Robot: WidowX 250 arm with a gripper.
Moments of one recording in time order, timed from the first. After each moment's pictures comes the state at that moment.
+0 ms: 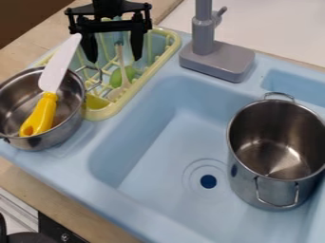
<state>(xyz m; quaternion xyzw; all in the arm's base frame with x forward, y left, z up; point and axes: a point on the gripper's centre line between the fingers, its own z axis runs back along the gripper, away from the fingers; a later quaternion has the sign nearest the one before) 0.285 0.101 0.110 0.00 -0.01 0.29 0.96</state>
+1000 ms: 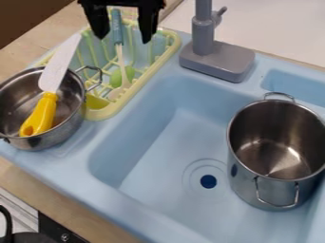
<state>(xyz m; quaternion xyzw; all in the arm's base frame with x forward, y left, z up) 0.277 0.057 0.160 -0.01 -0.03 0.11 0.99</state>
